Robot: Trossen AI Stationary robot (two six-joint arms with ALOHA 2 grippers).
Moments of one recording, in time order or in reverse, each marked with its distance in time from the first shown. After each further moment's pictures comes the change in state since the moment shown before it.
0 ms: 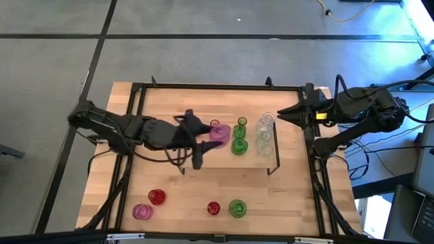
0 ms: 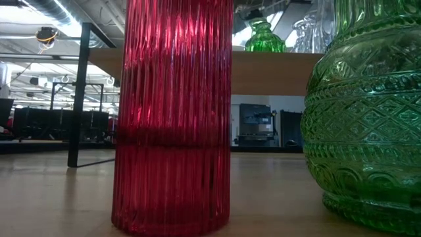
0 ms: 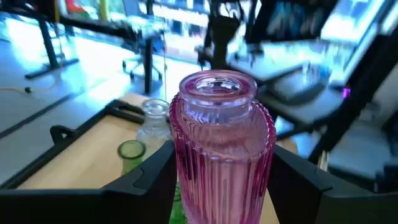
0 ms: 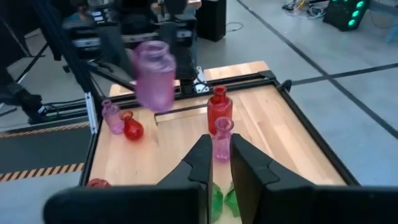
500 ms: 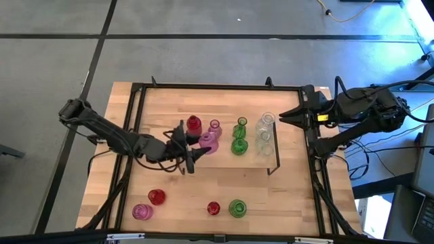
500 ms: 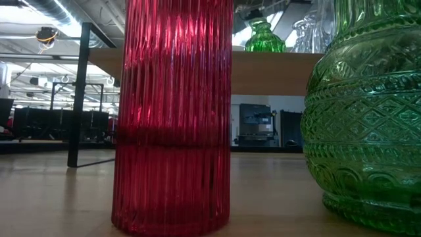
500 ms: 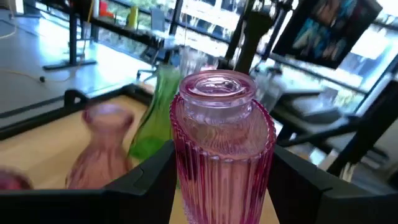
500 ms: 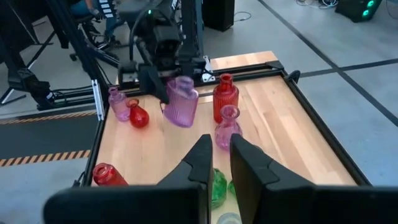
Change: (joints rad) left arm -0.066 -0.152 -0.700 0.683 -0.173 -0.085; right arm -0.001 -0.008 0.000 -0.044 -0.042 0.000
